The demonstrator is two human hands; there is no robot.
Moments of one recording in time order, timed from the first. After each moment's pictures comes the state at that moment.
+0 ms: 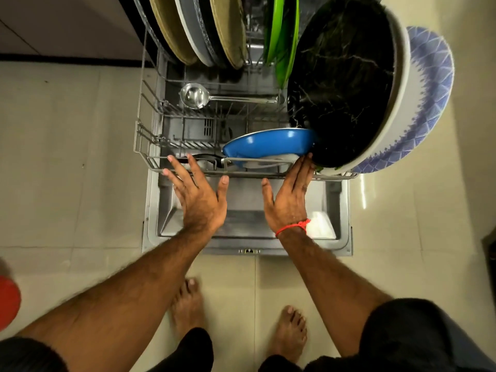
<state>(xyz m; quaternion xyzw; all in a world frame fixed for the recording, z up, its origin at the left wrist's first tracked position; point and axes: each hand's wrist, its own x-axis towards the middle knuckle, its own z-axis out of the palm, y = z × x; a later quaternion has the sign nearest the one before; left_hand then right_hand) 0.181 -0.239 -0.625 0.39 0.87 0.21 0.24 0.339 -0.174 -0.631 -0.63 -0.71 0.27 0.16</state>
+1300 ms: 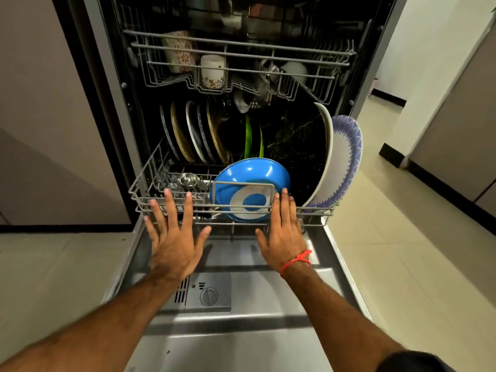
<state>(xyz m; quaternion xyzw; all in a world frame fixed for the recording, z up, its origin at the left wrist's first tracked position) 0.046 -0.001 -0.695 0.55 0.81 0.18 -0.07 0.272 0.086 -0.680 -0.52 -0.83 0.00 0.22</state>
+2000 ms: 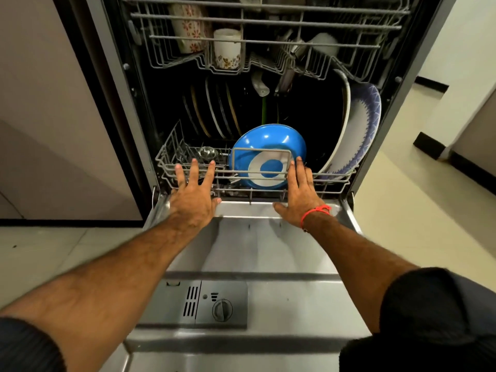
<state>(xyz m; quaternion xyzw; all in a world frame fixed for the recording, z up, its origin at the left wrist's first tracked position) 0.014 0.086 -0.648 0.56 0.82 0.07 -0.02 0.240 0.198 -0.663 -0.49 -0.86 0.07 0.15</state>
